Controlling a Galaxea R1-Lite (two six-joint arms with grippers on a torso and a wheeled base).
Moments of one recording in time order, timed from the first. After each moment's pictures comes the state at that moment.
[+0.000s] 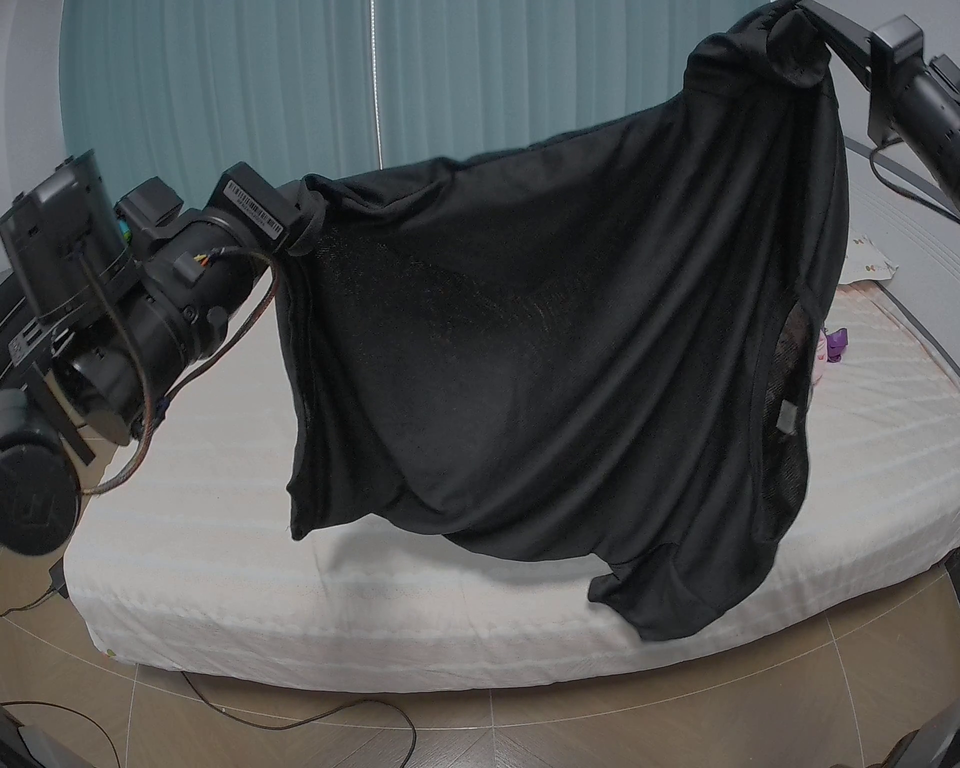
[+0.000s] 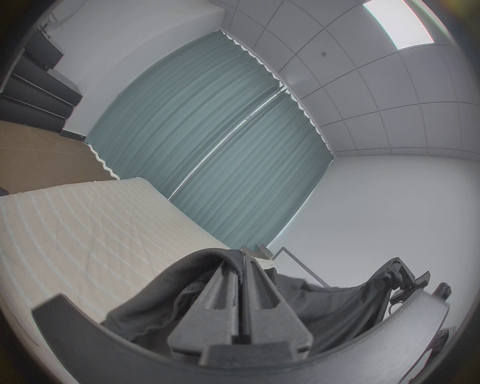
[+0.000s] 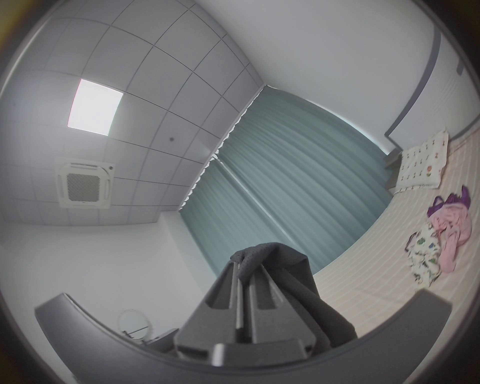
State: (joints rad) left arm -0.55 1.54 -0.95 -0.83 0.29 -0.64; right arm 0.45 1.44 -1.27 -0.76 -0.01 0.66
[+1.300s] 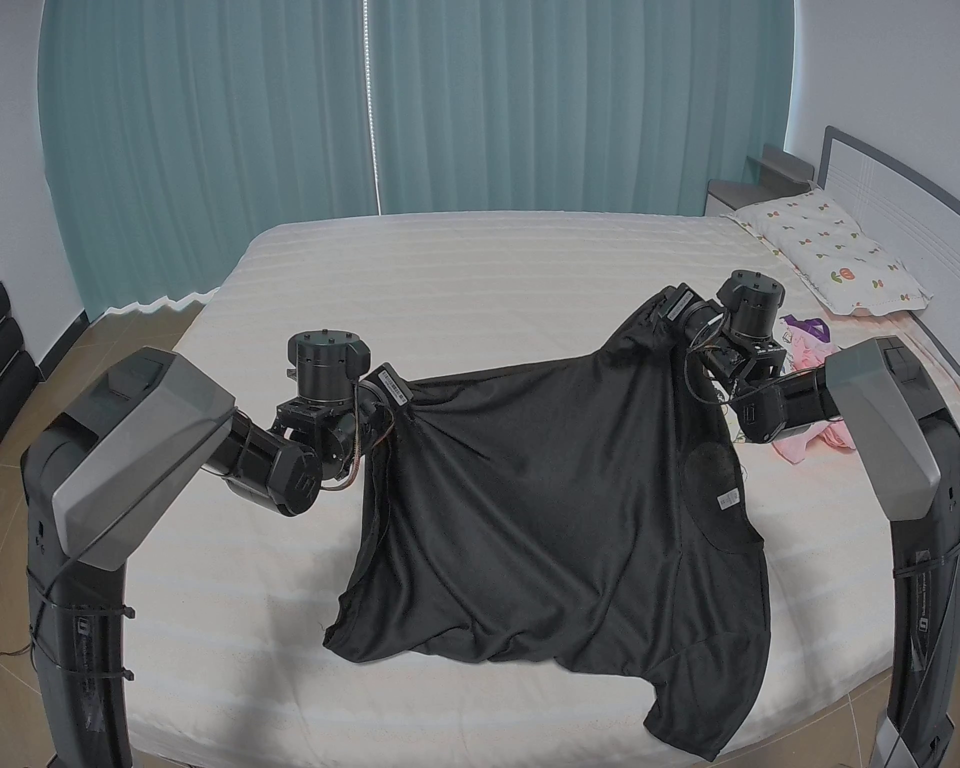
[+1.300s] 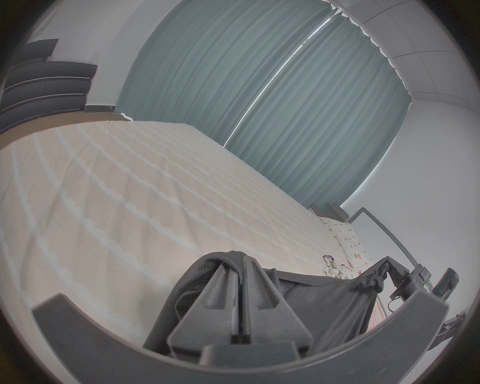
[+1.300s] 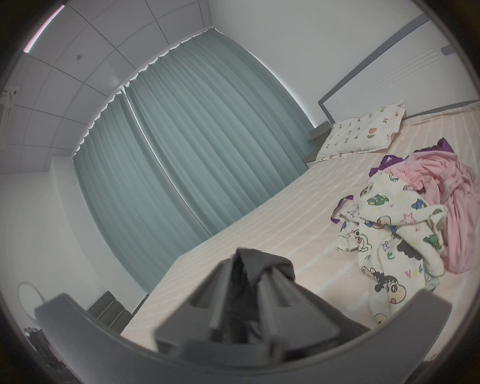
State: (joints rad) left arm -0.36 2.32 -1.36 -0.72 0.20 -0.71; right arm 0.21 2.42 -1.69 -0.83 -0.14 0.58
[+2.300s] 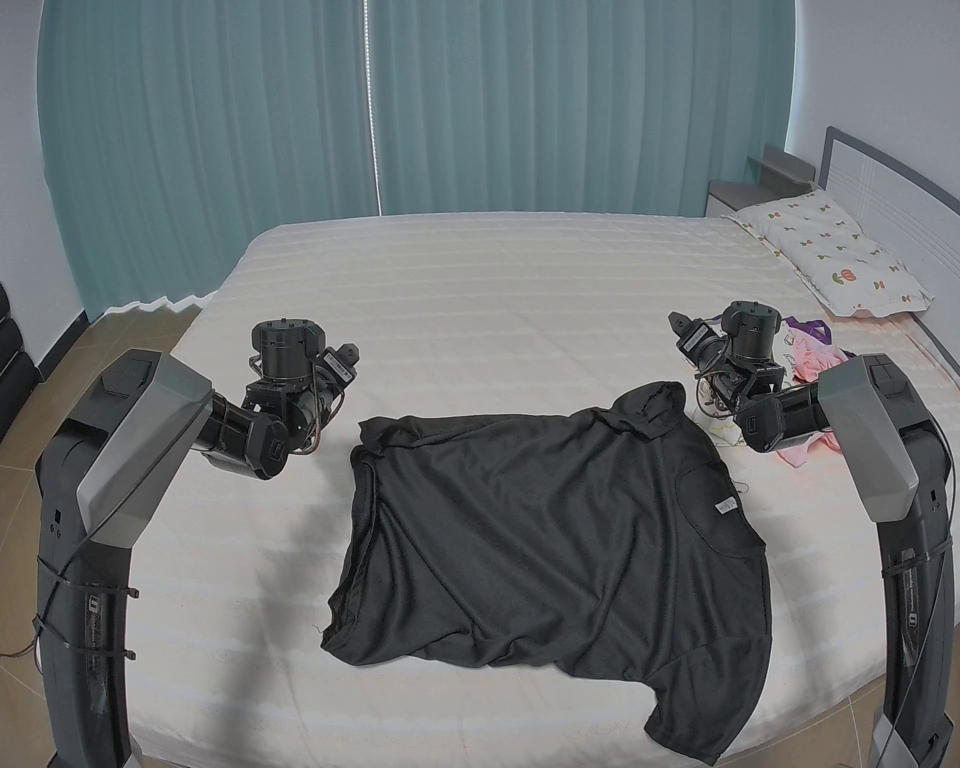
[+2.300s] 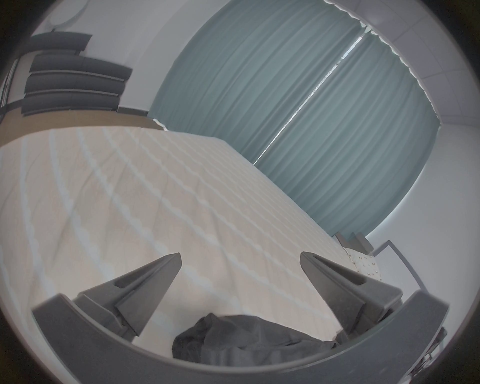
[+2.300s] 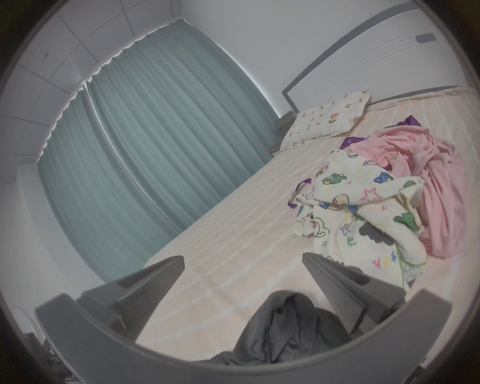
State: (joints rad) left arm -0.21 2.43 -1.57 -0.60 0.25 -0.79; right arm 0.14 2.53 -1.76 -0.69 -0.21 0.67
